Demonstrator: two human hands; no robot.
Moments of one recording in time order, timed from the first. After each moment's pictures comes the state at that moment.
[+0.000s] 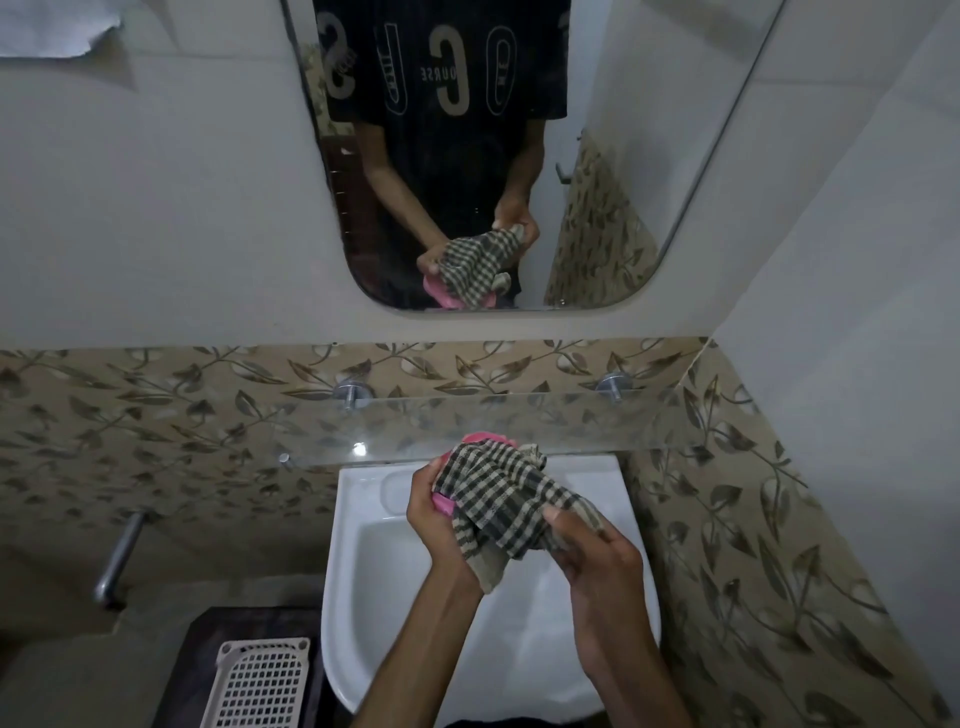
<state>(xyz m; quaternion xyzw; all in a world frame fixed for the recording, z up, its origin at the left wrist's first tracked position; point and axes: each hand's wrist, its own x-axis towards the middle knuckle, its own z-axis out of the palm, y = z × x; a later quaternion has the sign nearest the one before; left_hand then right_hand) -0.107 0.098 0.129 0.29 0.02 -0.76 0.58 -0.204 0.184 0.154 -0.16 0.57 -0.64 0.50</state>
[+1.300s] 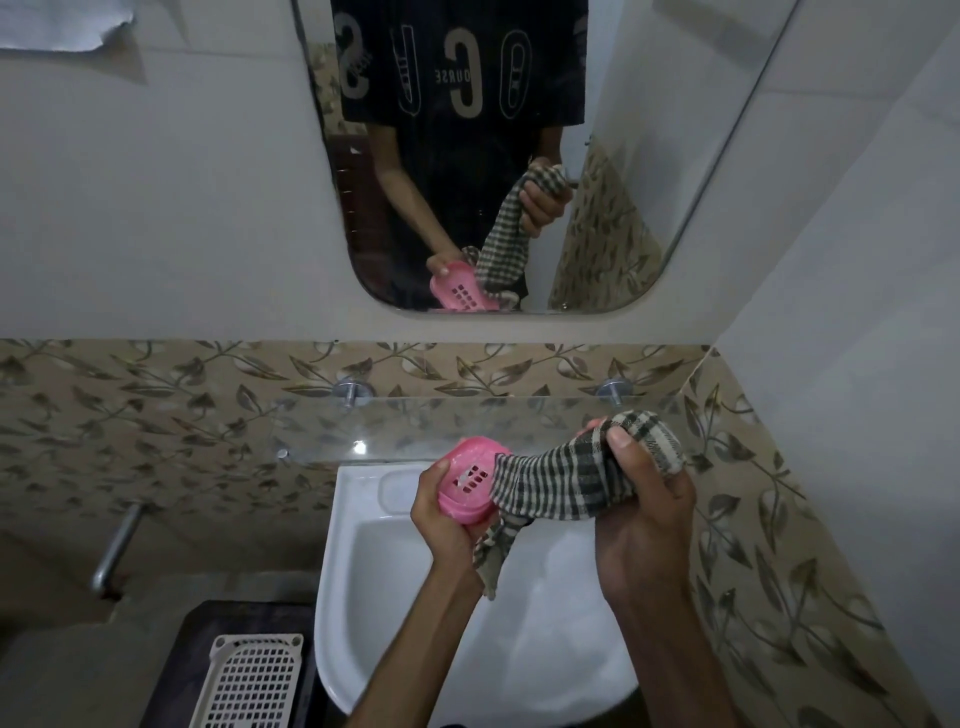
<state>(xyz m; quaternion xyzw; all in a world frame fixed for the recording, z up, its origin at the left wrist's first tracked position) -0.116 0.095 0.115 0.32 0.03 -0.75 0.58 -0.224 0.154 0.221 -0.22 0.40 -0.79 0.41</state>
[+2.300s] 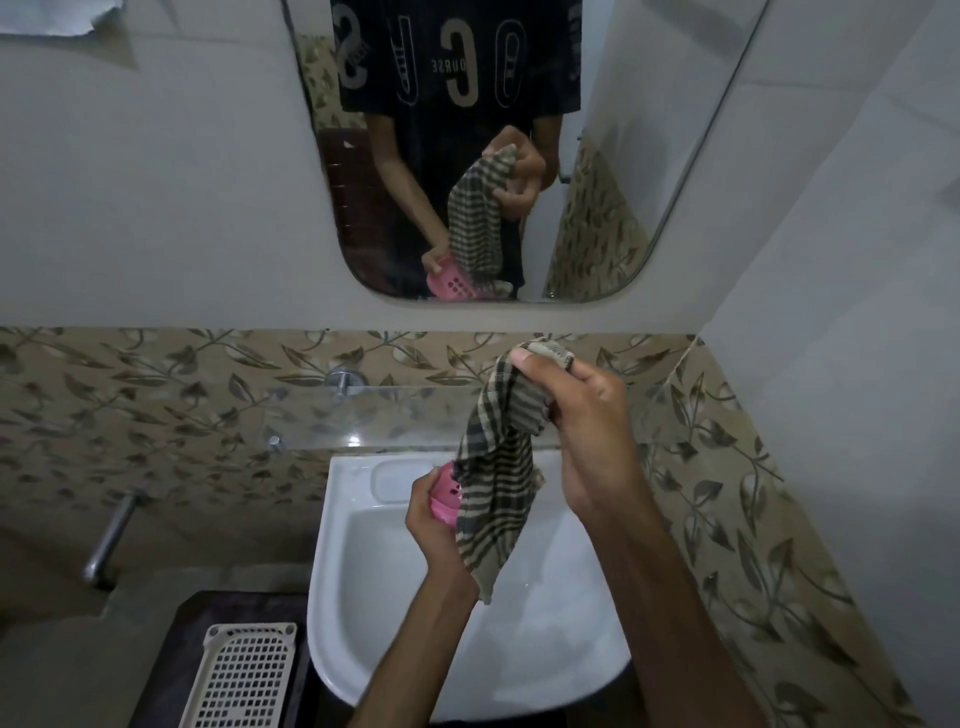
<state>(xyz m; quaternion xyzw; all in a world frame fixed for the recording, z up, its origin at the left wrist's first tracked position) -0.117 0.116 0.098 0.25 0.03 -0.78 0.57 -0.213 0.116 0.266 -0.32 0.49 -0.64 0.49</state>
